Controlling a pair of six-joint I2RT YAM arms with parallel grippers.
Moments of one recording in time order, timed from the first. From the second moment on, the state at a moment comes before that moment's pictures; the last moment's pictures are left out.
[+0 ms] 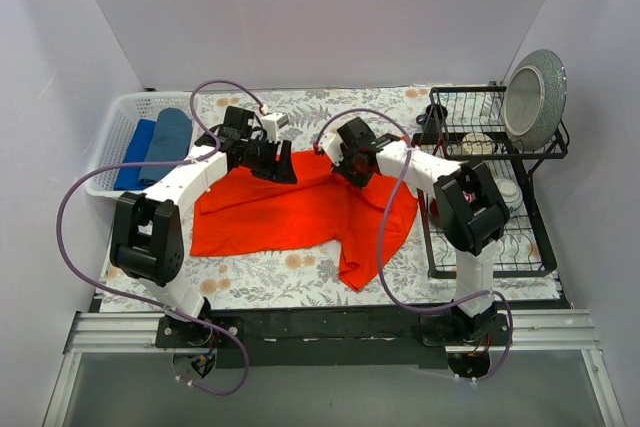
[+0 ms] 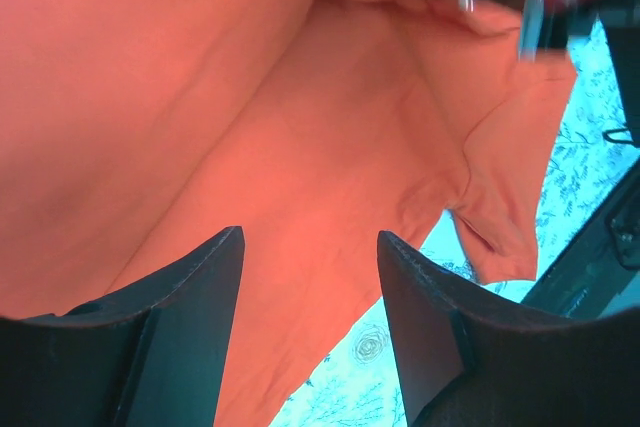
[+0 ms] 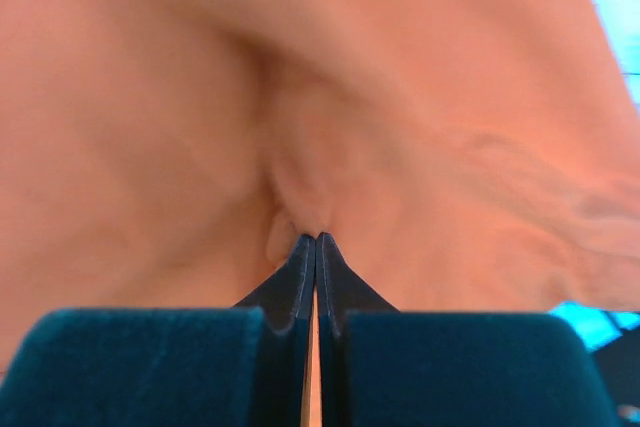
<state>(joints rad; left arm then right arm) -0.30 1.65 1.24 -0.50 0.54 -0.03 0.63 1.96 1.41 -0.54 -0.03 -0.45</state>
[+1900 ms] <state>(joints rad) -0.68 2.08 1.12 0.49 0.43 0.62 0.33 2.29 1.81 -0.82 -0.67 -0.32</state>
